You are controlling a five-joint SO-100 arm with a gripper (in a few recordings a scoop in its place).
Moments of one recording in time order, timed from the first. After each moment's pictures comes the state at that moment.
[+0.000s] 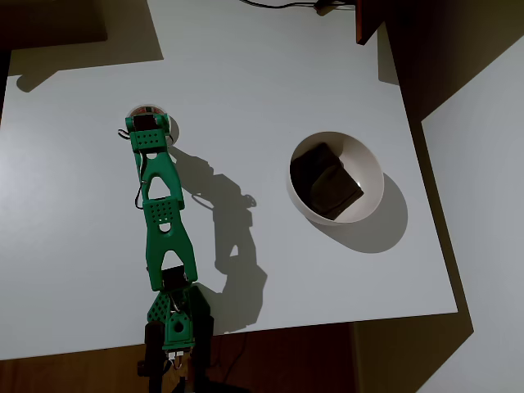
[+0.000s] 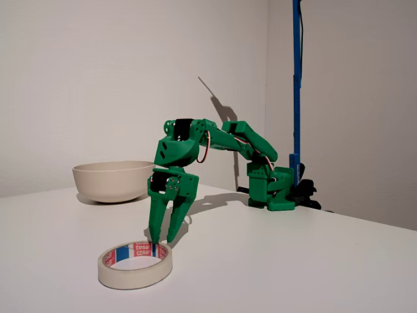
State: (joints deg) arm -8.4 36.6 21.9 80.7 7.8
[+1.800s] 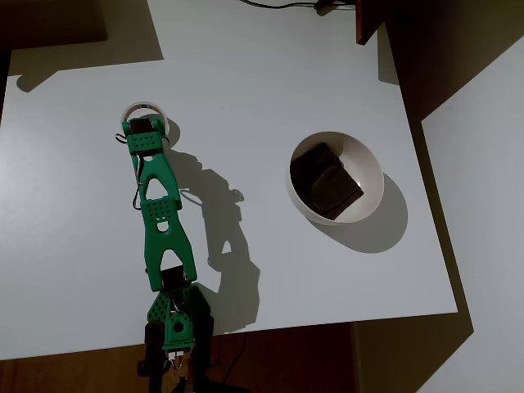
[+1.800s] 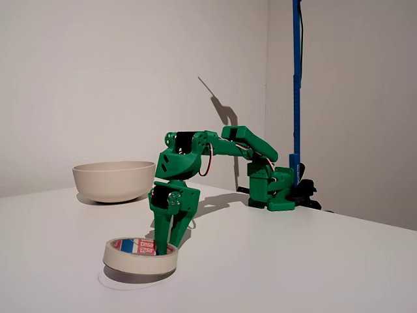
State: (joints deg) arm -10.1 32.2 21.4 76.7 8.2
